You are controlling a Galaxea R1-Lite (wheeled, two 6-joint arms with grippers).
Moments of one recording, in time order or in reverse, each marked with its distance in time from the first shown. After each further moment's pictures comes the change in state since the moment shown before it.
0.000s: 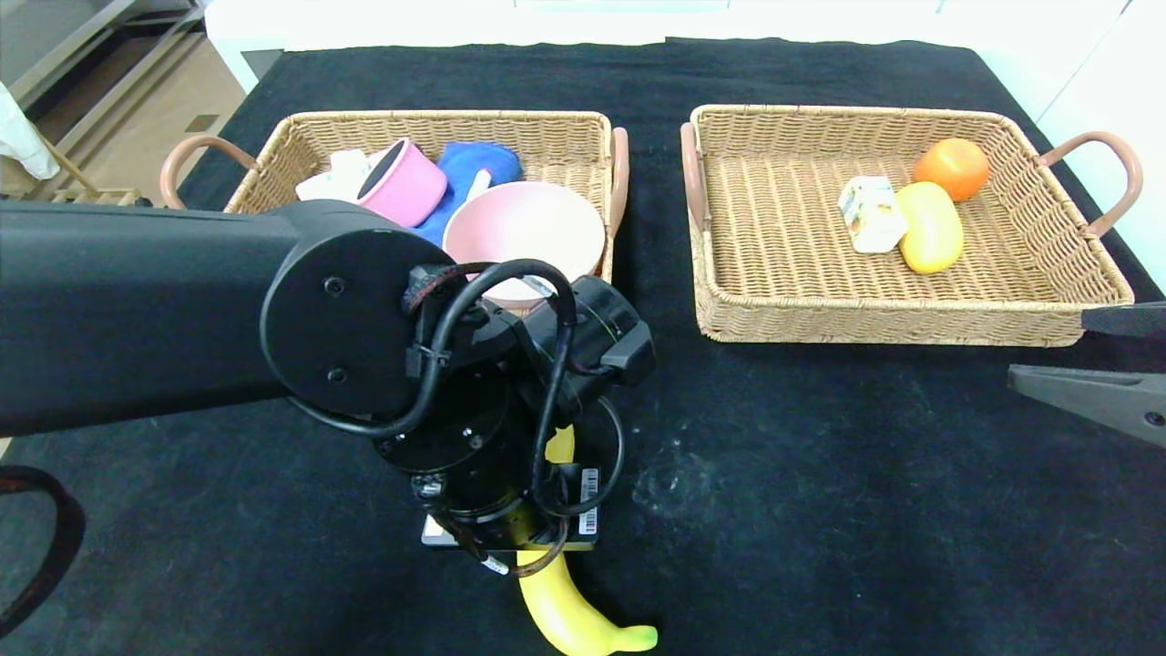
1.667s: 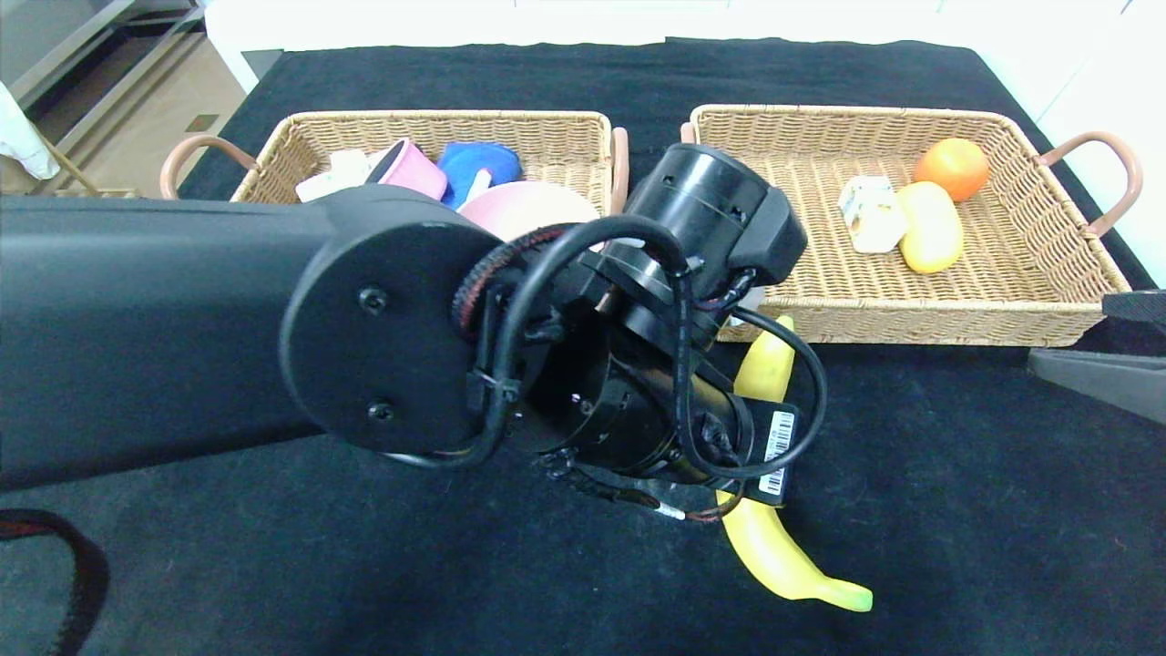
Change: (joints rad) left arm -0.142 0.031 -0.102 -0.460 -0.170 0.375; right arm -0.012 -0.022 -0.015 0.000 0.008 0.012
